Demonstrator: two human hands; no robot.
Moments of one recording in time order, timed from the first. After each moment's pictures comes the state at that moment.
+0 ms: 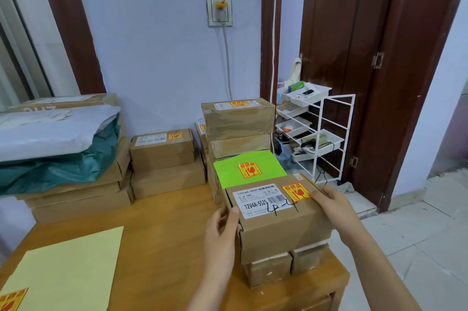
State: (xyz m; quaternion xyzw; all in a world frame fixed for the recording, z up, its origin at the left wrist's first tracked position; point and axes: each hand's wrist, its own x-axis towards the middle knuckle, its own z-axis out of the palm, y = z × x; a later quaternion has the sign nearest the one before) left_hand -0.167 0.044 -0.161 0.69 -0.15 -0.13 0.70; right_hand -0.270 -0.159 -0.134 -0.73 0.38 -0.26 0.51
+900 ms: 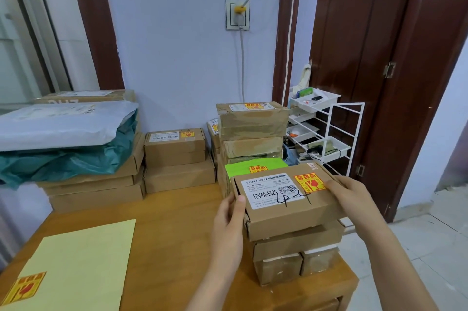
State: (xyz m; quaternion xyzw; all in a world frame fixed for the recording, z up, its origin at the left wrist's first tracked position) left_hand -0.171 0.062 -0.129 0.65 -0.19 -0.14 0.72; right_hand -0.277 -0.130 -0.085 -0.76 0.34 -0.30 0.48
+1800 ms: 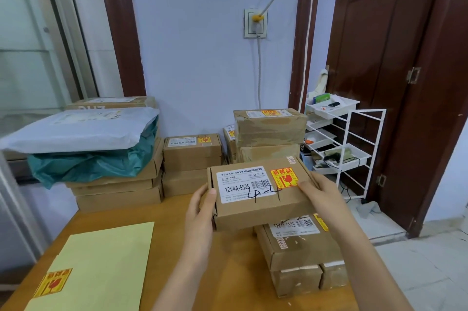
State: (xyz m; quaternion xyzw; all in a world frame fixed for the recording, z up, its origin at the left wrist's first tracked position) left_hand -0.132 0.113 -0.100 0.63 -0.11 -0.10 0.76; right_hand -0.227 -0.083 -0.079 -0.75 0.23 -0.29 0.54
